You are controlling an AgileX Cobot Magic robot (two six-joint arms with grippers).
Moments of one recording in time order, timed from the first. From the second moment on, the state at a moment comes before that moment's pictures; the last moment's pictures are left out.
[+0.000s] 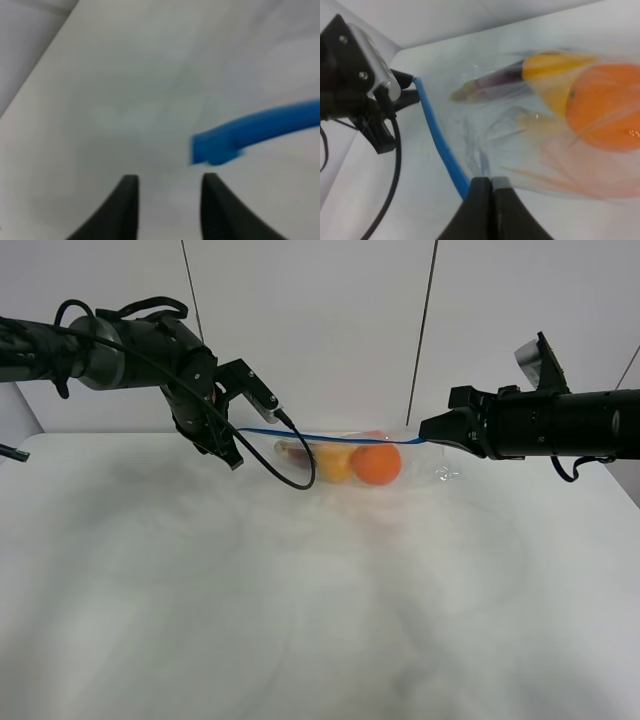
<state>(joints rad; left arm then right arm) -0.39 2.09 -1.60 0.49 0.71 0.13 0.01 1.57 -0.86 1.58 0.72 -1.23</state>
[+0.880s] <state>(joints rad) -0.27 2.04 -1.60 0.40 0.74 -0.15 0.01 1.56 -0.86 1.54 0.69 -1.23</state>
